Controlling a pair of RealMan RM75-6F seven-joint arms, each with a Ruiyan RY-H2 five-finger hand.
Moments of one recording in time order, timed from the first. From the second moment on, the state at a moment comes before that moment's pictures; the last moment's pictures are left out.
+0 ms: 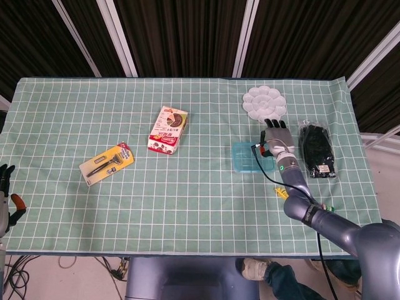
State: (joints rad) left arm -0.10 -1.12 -0.14 -1.85 1.15 1.47 0.23; right arm 0.97 -1.58 0.20 -1.01 -0.53 0.62 -0.43
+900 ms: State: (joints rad) left arm -0.10 -1.12 -0.14 -1.85 1.16 1.47 0.22; right arm 0.84 -1.31 0.20 -1.48 -0.73 0.87 -0.38
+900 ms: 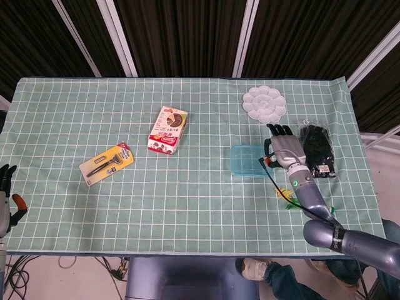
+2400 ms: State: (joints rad) left arm -0.10 -1.13 -0.14 -1.84 1.16 1.47 0.24; right arm 0.83 -1.35 0.12 -1.46 -0.76 0.80 -0.39
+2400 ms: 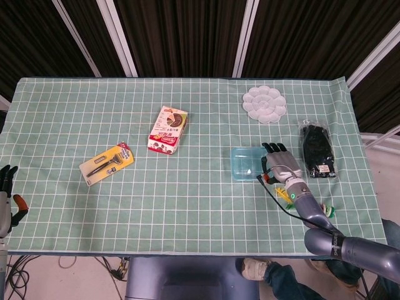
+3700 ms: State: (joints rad) left arm -0.10 -1.13 -0.14 -1.84 1.16 1.46 0.24; right arm 0.81 -1.40 0.15 -1.42 -0.82 0.88 -0.34
